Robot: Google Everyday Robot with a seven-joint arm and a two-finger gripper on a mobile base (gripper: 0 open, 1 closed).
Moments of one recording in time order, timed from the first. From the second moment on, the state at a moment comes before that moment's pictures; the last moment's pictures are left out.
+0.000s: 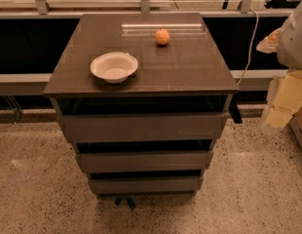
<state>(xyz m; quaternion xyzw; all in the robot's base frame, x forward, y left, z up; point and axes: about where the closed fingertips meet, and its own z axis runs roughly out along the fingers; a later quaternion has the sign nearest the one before) 0.438 -0.217 0.976 -0.60 0.78 -0.03 0.16</state>
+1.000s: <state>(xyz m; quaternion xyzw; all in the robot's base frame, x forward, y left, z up) 0.463 -0.160 0.921 -0.66 0.73 -0.04 0.17</state>
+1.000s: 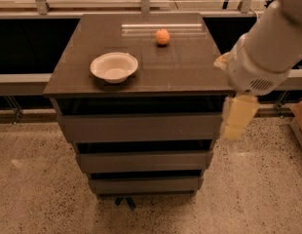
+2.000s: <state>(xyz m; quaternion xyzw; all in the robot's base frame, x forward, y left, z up) 0.459 -0.058 0.771 -0.71 0.65 0.02 0.28</state>
